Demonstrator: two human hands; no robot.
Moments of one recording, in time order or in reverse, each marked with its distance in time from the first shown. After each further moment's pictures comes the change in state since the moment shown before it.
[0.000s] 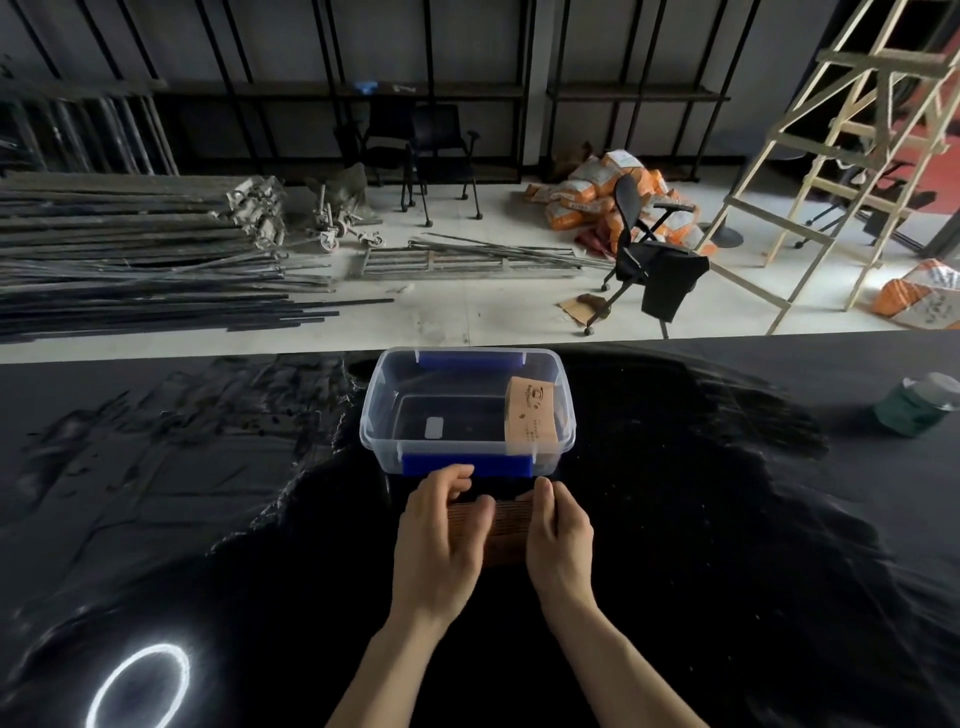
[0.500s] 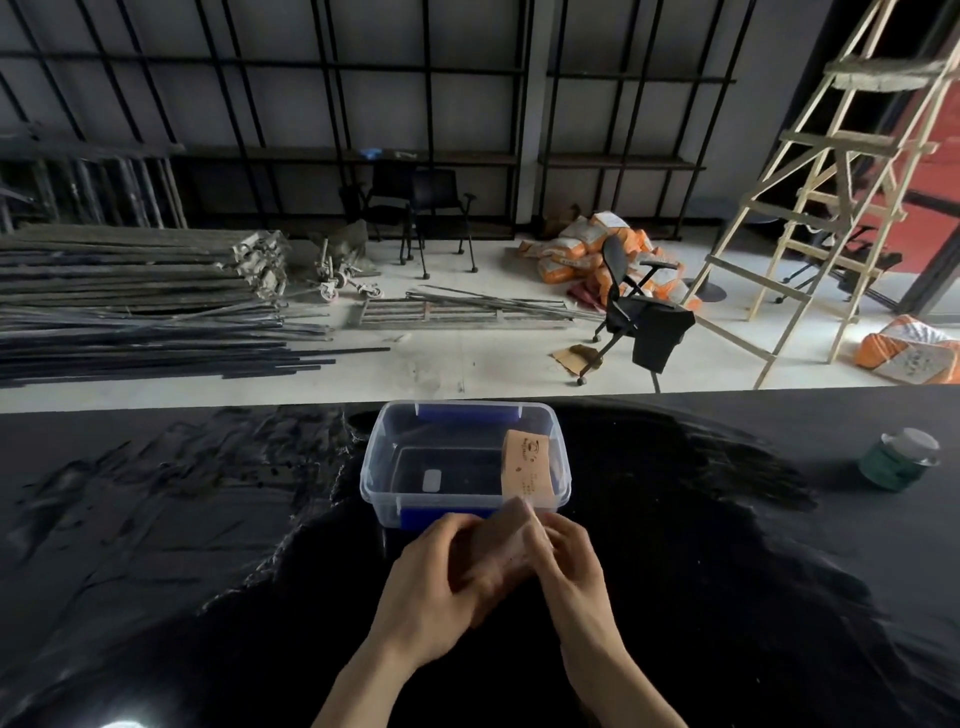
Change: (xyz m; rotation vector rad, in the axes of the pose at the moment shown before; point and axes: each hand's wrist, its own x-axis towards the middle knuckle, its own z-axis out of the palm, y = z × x) left_hand 0.000 0.006 -0.021 0.037 -0.321 -0.090; right_hand -0.024 -0.008 -0.031 0.287 -0.249 0.198
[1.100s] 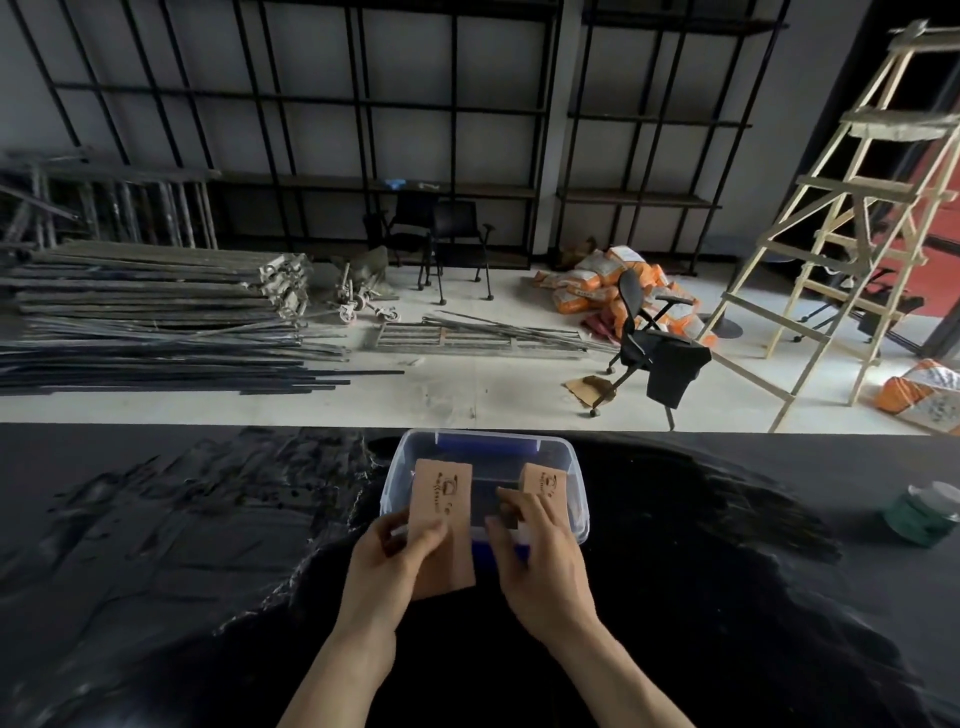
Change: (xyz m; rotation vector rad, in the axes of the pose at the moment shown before) left_hand 0.015 0.005 -0.047 -0.867 0.310 -0.439; right_hand 0.032 -0.044 0.045 -0.783 -0.078 -0.506
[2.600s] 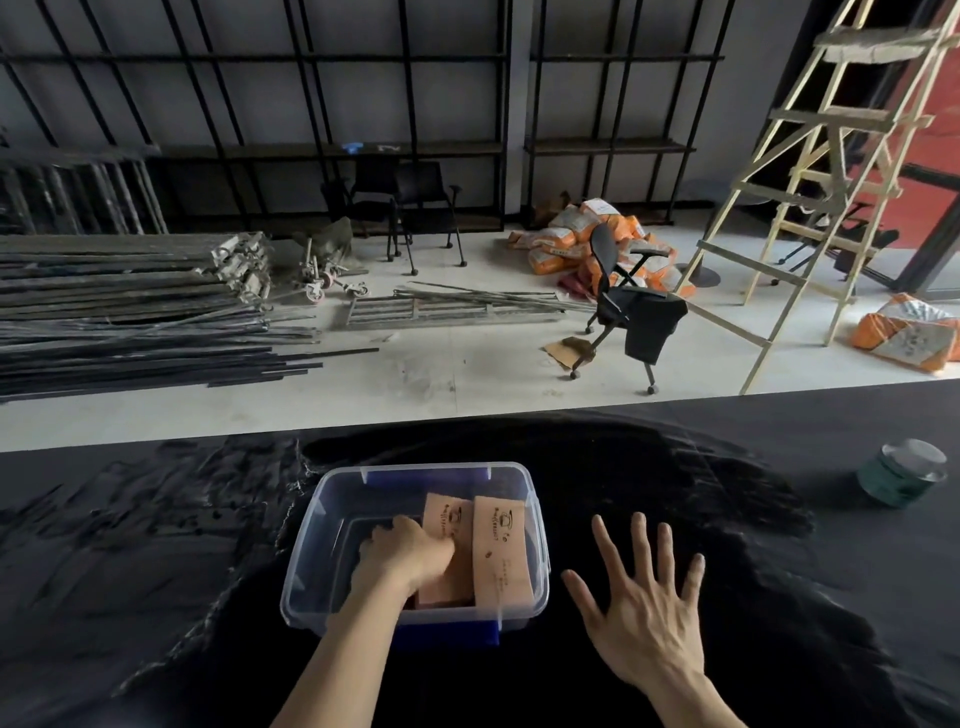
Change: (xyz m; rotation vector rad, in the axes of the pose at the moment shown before) left_hand 0.067 -0.012 0.096 1.207 -0.079 -0.273; right_hand -0.020 0.181 -0.059 -0.797 -0.126 0.361
